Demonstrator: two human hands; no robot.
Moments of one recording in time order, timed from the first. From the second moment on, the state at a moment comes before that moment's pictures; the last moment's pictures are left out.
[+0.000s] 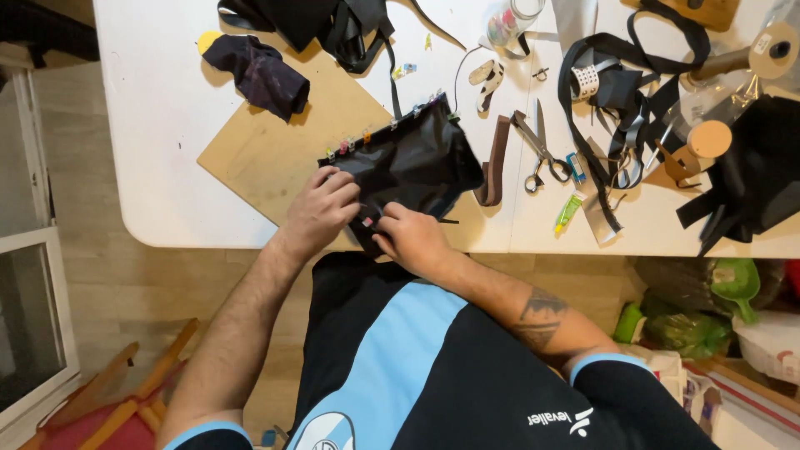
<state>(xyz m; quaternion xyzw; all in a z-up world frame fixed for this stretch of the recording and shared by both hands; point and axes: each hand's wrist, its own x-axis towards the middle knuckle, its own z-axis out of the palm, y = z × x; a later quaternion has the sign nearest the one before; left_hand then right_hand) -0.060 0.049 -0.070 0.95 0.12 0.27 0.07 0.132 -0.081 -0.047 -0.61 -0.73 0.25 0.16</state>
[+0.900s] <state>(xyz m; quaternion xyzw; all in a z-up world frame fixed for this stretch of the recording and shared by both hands) 0.120 0.121 -0.199 0.99 0.12 0.07 0.03 0.213 -0.039 -0.136 -0.83 -0.51 0.23 0.02</state>
